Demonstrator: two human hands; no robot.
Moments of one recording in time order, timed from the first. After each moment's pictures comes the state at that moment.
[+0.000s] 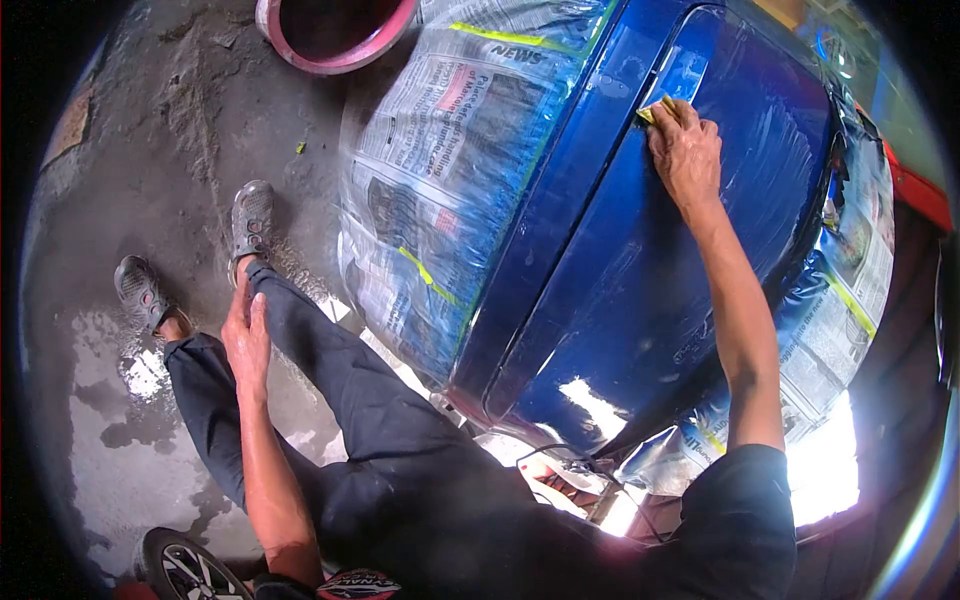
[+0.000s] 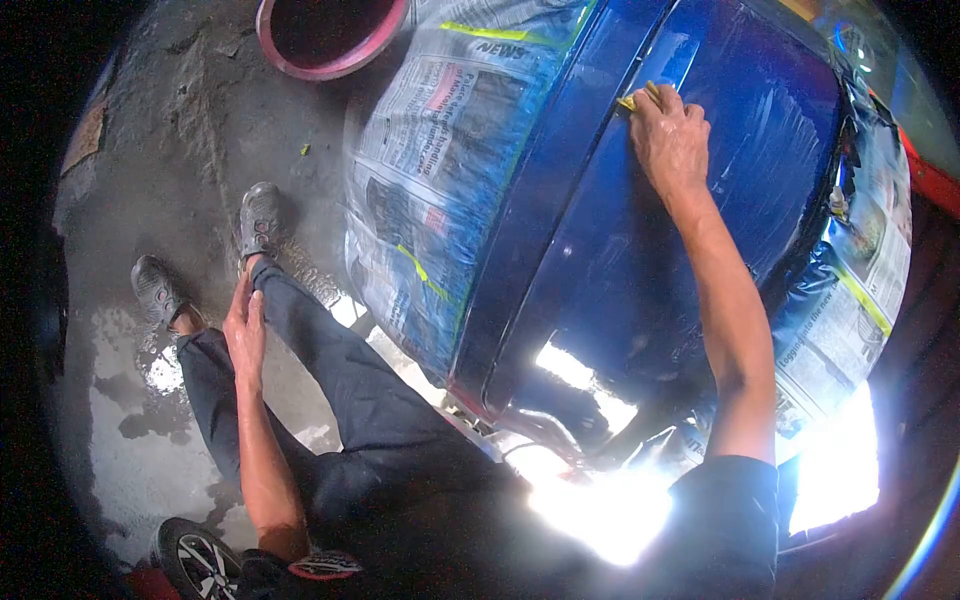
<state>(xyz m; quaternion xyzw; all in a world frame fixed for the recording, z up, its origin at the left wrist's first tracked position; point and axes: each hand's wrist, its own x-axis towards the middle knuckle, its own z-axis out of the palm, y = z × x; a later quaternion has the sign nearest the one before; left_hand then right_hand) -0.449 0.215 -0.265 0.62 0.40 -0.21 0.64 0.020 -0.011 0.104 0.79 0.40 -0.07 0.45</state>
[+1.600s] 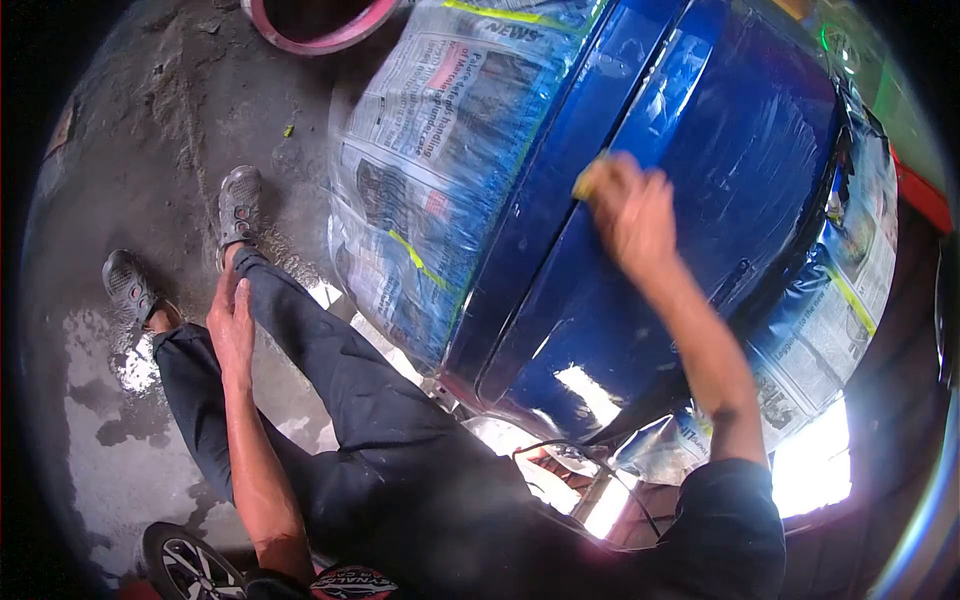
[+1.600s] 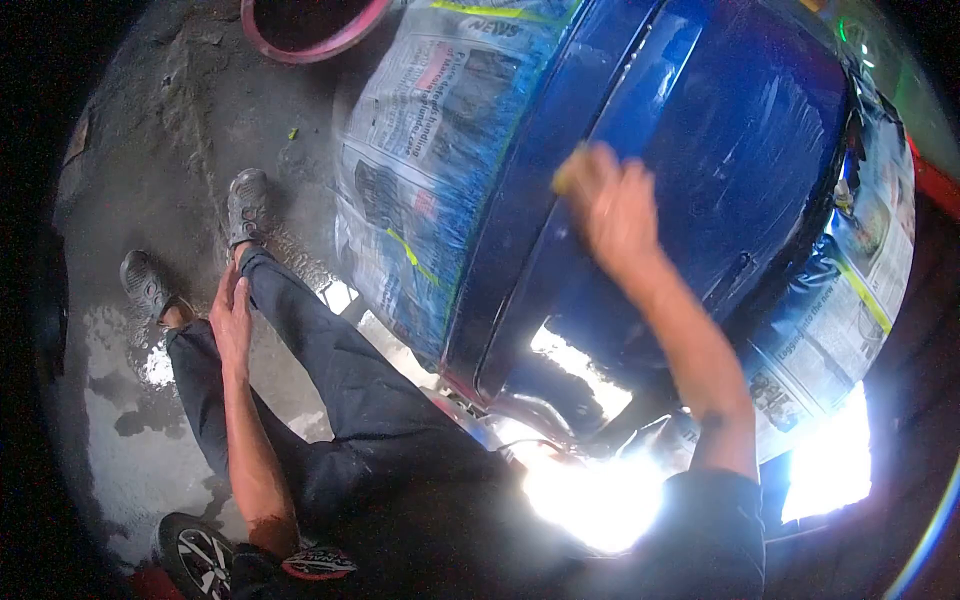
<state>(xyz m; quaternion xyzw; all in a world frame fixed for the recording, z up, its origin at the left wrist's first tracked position) -0.441 0.220 -0.267 0.57 0.42 -0.25 0.66 -0.088 -0.017 0.103 0.74 0.41 -0.21 0.48</state>
